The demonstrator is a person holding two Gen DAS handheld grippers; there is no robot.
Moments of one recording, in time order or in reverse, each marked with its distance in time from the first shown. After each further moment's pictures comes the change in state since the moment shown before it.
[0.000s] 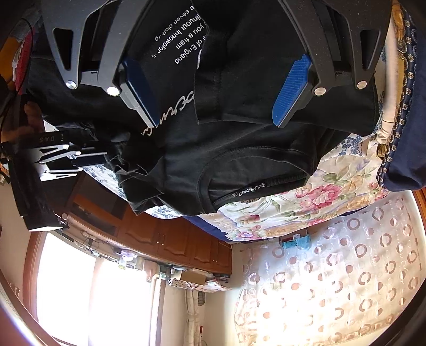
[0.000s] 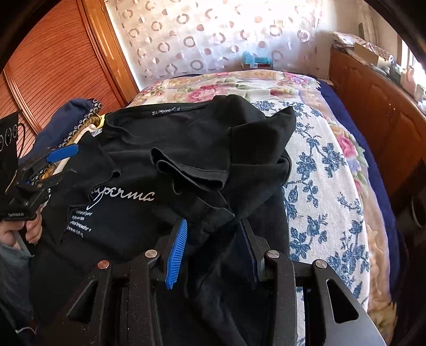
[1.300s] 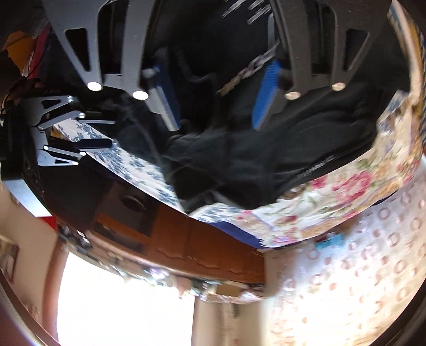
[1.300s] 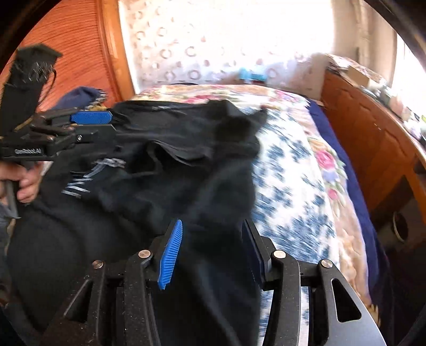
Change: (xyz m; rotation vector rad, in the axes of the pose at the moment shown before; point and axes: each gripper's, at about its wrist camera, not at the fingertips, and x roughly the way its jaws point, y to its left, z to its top) left arm 0.043 -0.085 0.043 0.132 0.097 -0.123; right arm -0.010 -0.010 -0.061 -0.051 -0.060 -0.104
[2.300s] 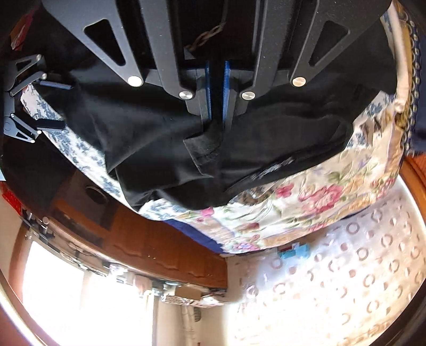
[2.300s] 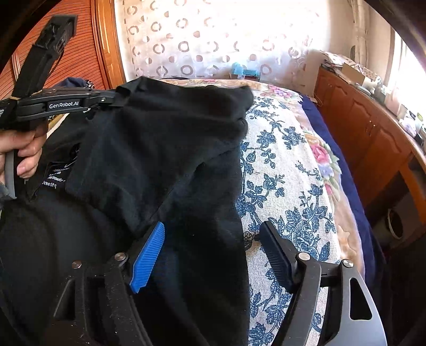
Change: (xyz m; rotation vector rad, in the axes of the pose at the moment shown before) left arm 0.008 0.053 0.000 -0.137 0.005 0.188; right arm 0.022 -0.010 0.000 -0.038 0.012 -0.026
